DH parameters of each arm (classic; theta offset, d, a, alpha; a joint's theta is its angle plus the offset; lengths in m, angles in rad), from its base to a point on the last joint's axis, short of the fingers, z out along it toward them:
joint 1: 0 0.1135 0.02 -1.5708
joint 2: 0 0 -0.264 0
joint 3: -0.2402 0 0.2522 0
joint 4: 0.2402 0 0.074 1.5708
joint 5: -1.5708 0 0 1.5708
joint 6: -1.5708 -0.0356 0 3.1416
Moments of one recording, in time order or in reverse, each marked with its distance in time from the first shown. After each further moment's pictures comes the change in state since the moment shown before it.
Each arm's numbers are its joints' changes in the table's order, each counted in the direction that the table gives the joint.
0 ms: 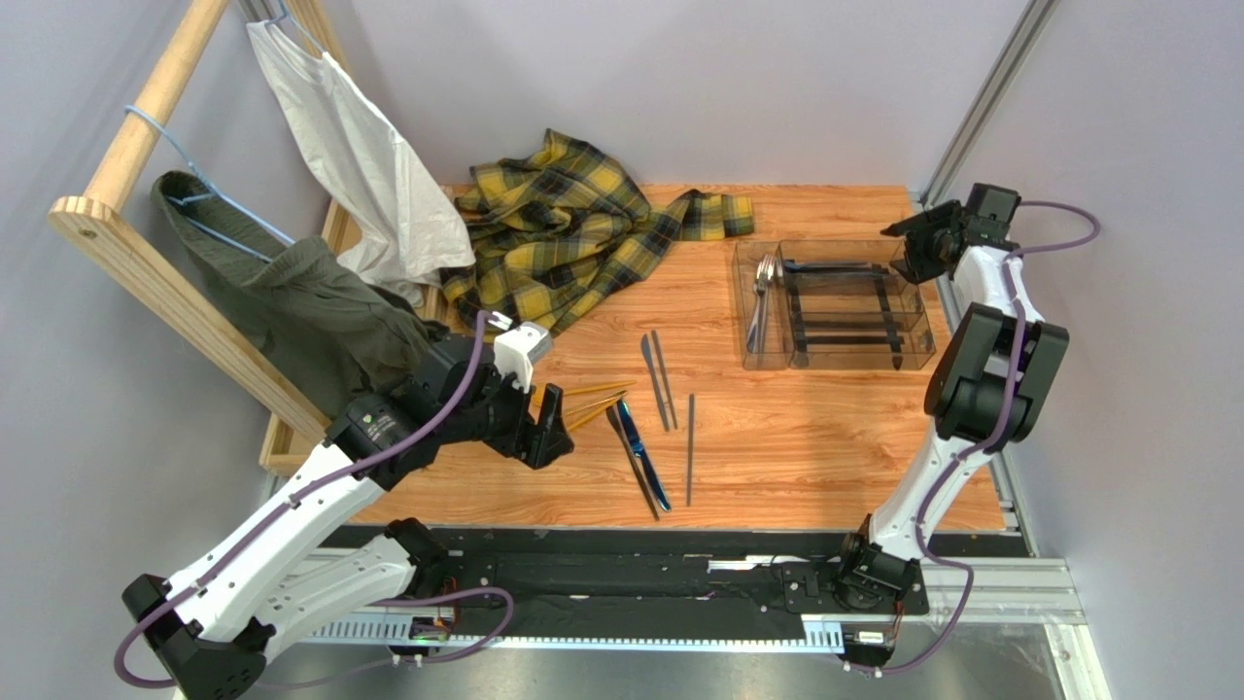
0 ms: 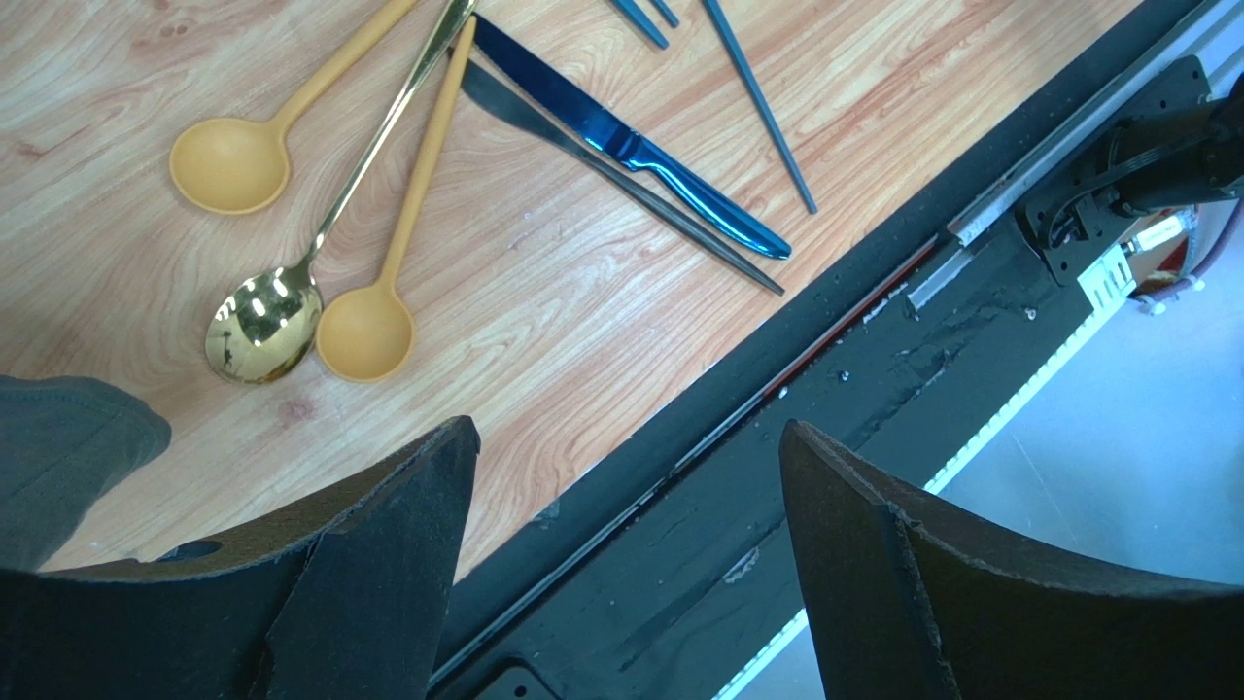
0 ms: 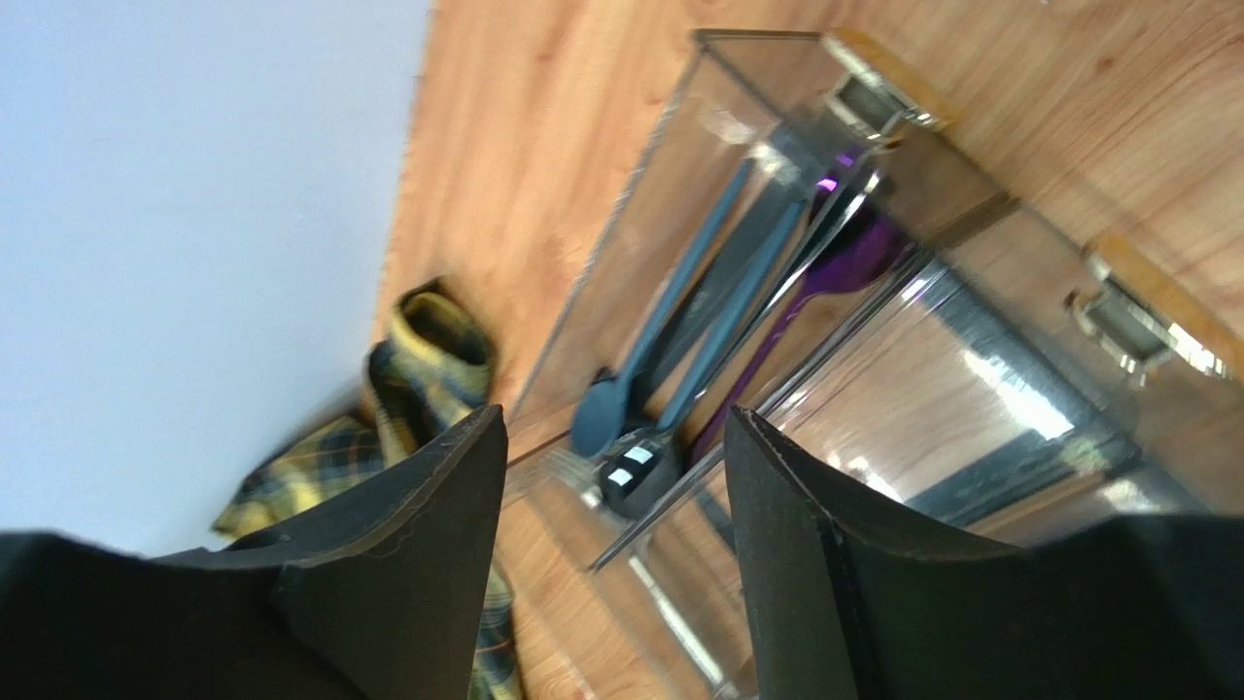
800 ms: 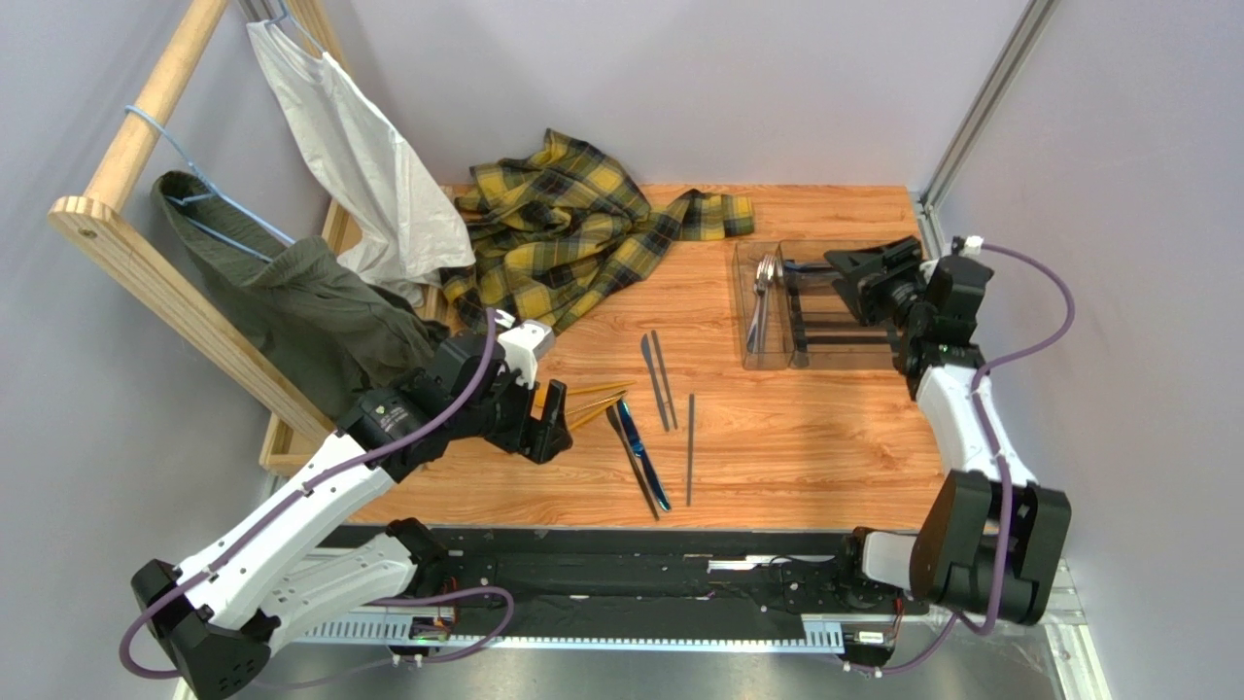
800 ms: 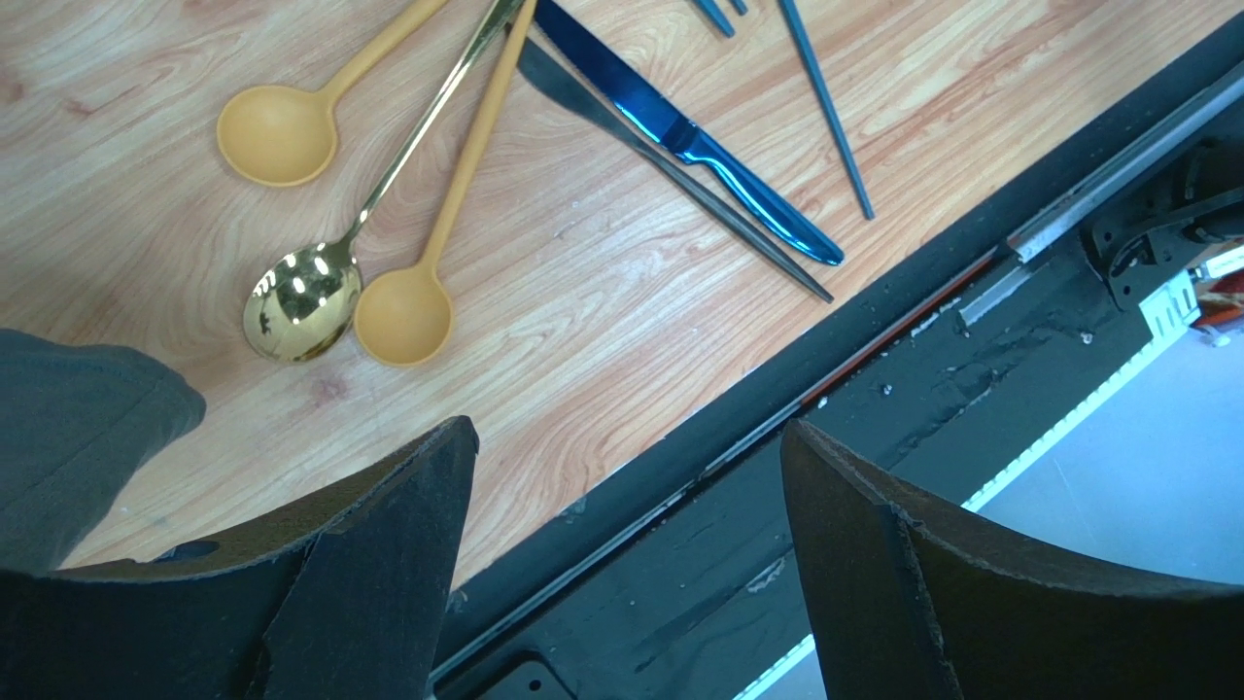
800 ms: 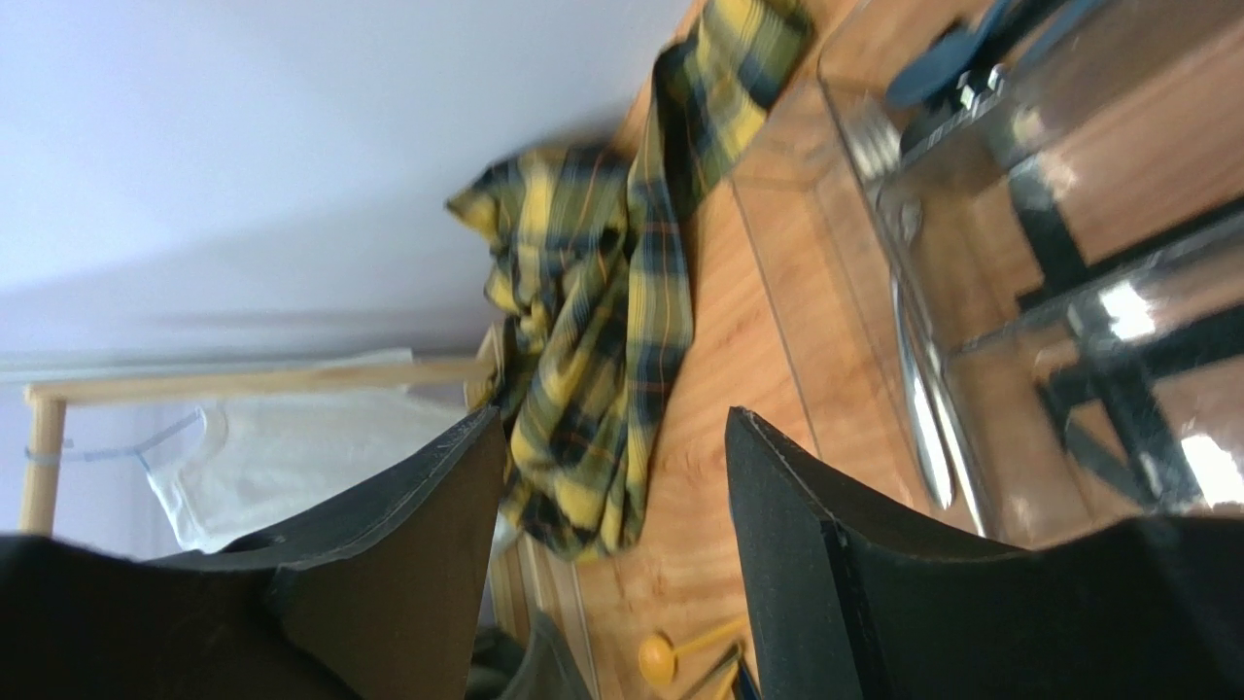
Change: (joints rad) left arm 0.000 0.046 0.000 0.008 0.058 0.013; right arm 0.141 -0.706 0.729 -0.458 0.181 -0.163
